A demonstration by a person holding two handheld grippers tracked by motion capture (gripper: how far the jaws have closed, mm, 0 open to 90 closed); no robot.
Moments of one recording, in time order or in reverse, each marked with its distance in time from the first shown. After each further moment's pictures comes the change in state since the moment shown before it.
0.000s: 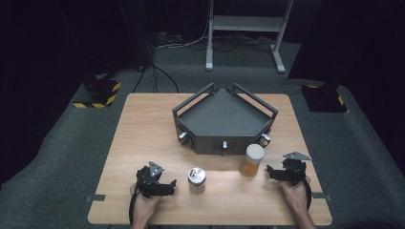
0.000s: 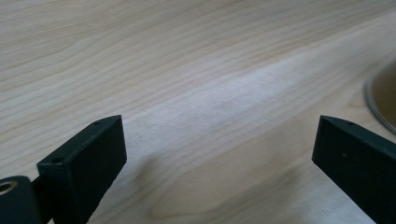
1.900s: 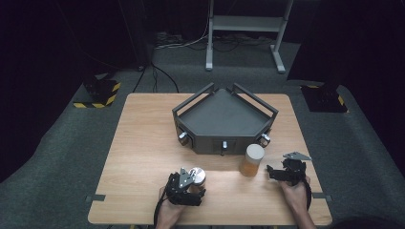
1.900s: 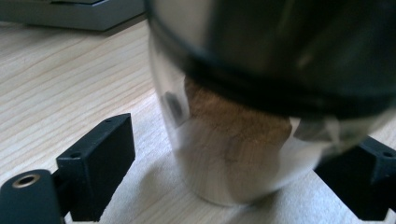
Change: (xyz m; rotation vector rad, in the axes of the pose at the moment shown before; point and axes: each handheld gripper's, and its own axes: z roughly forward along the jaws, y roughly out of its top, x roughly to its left) left arm -0.050 -0.015 0.018 -0.016 -0.244 0.090; right arm 0.000 0.000 0.000 0.000 -0.001 0.000
